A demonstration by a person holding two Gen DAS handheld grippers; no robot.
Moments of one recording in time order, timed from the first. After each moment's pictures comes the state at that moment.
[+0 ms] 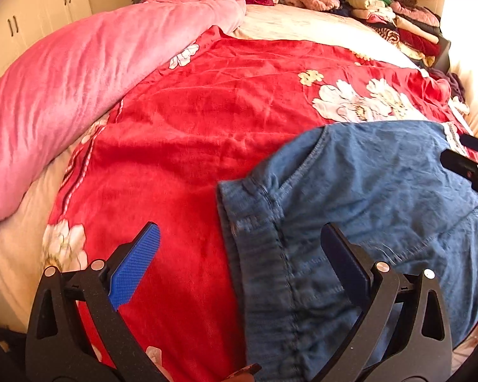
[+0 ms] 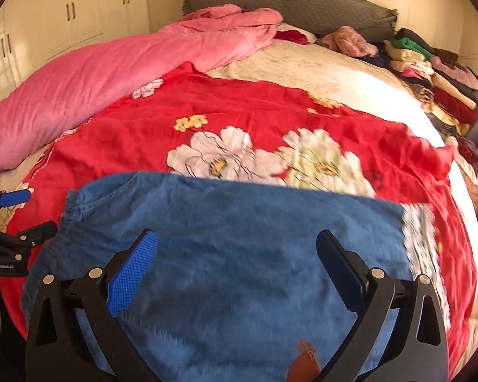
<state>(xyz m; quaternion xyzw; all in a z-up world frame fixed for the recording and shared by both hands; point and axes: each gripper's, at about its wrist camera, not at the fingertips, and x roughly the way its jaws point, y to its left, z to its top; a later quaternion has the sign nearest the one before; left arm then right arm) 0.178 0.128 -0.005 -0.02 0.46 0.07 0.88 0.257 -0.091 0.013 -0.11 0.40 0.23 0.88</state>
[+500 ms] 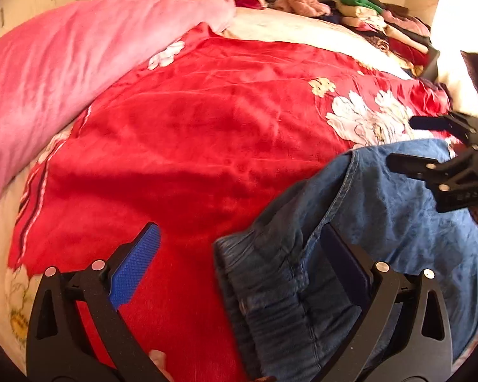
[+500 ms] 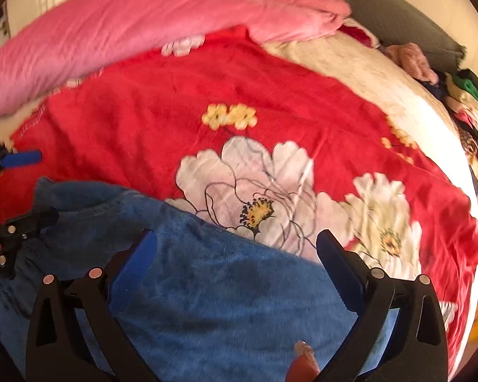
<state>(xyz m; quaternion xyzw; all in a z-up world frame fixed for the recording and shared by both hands) 0.225 0.150 -0.040 -0.03 0.44 0.02 0.90 0.333 -0.010 -0.031 -0.23 0.44 0.30 0.81</state>
